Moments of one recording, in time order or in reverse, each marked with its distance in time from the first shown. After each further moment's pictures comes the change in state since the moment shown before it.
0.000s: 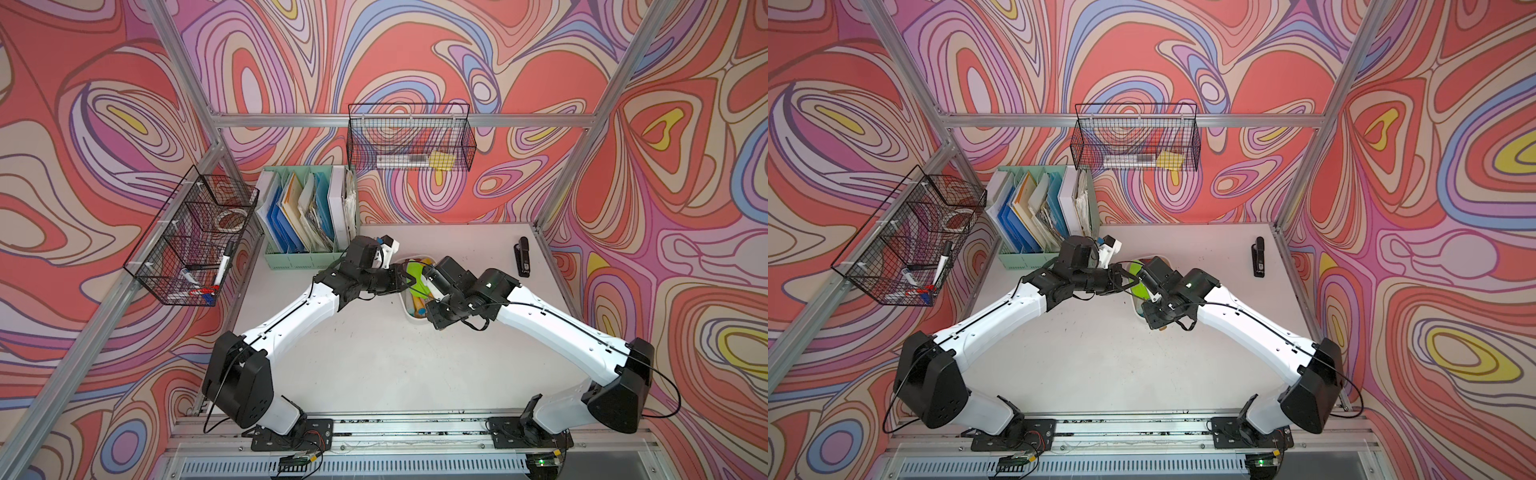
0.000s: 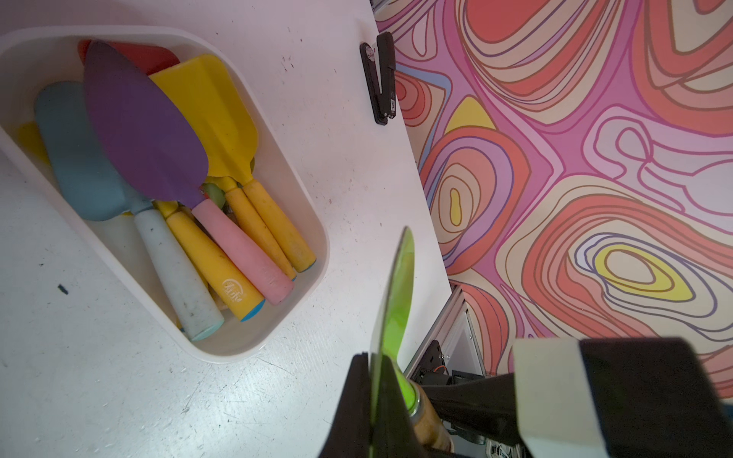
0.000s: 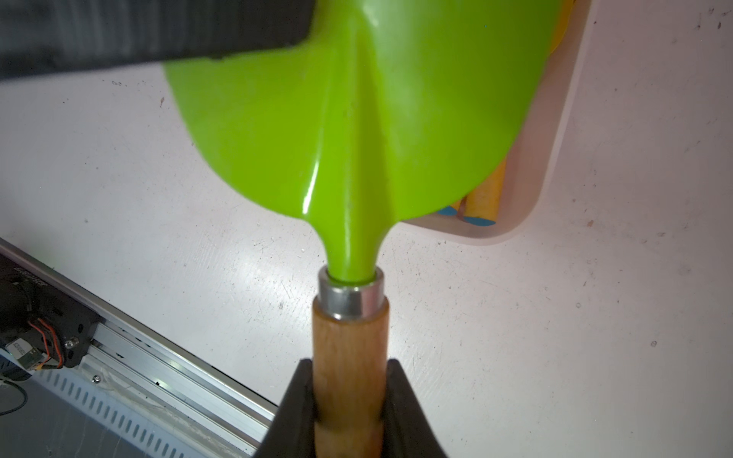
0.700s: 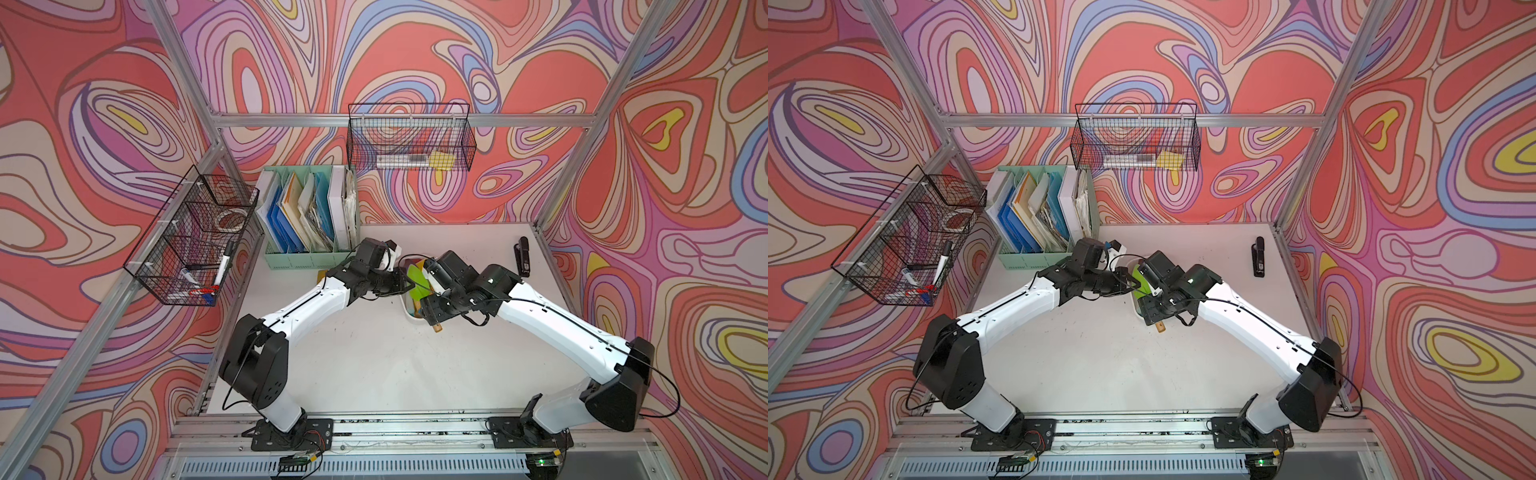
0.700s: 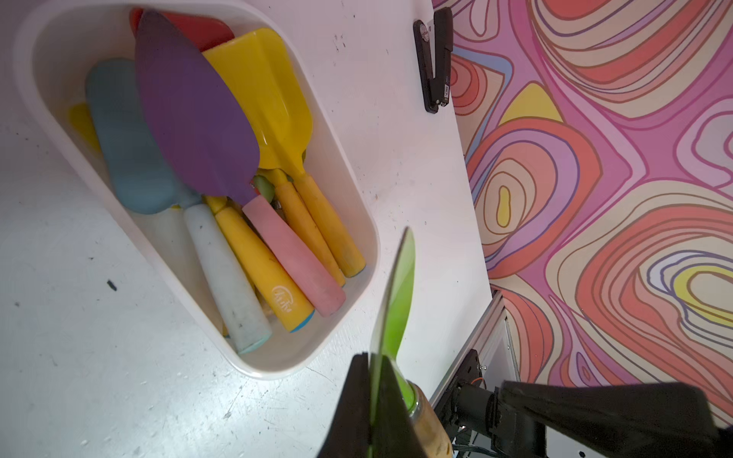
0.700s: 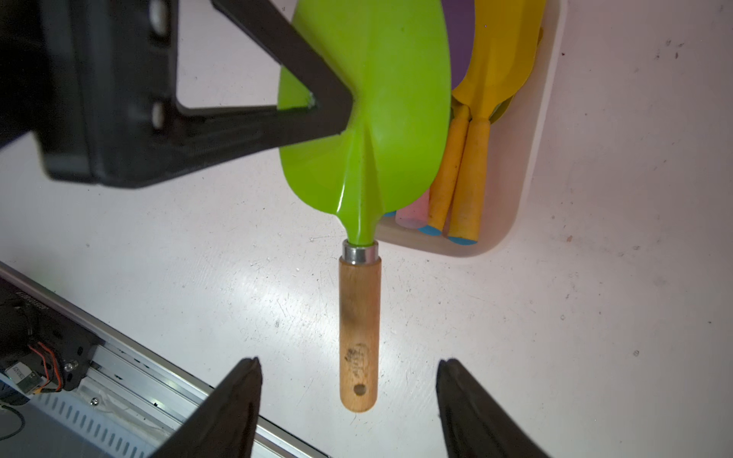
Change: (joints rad) left arm 0.005 0.134 0.058 -0.038 -0.067 0.052; right arm -0.027 0.004 0.032 0.009 0.023 -0.006
